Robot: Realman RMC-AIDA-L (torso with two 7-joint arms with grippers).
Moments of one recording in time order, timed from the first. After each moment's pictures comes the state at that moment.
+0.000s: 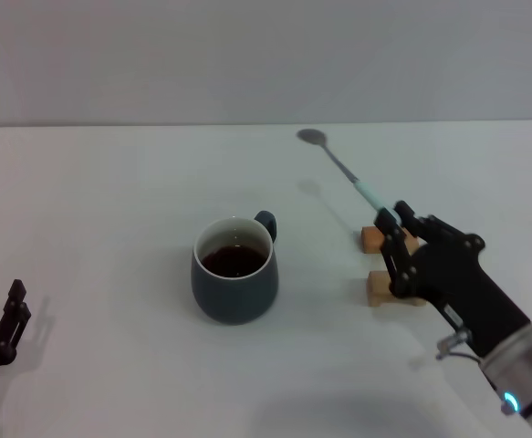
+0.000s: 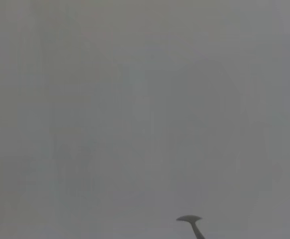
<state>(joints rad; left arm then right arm) -0.10 -2.07 -0.45 -0.21 2.03 1.35 -0.05 0.42 1.92 0.04 0.78 -1.77 -1.24 -0.13</state>
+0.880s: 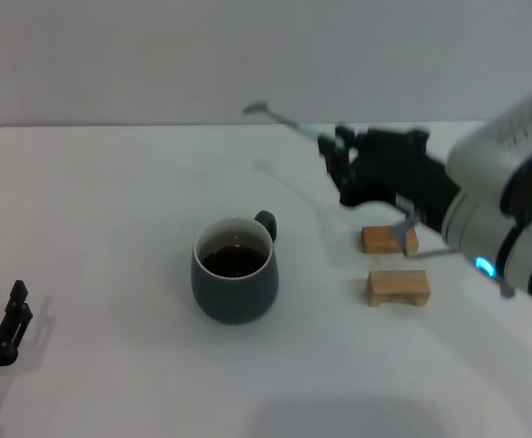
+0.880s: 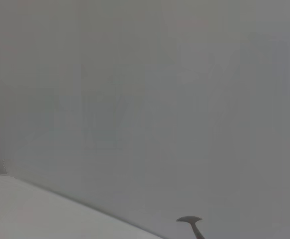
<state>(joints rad) -0.10 -2.07 -0.45 -0.21 2.03 1.35 -0.05 0.10 1.99 1.06 1.60 -2.38 0.19 -0.49</state>
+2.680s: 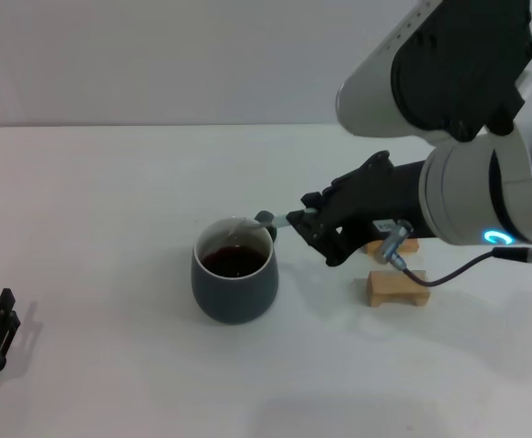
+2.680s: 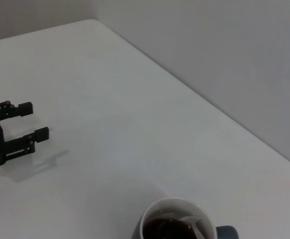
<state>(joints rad) -0.09 -2.07 -0.46 -0.19 2.02 1.34 -0.05 0.44 2.08 1.30 2.03 -2.66 1.42 -0.19</state>
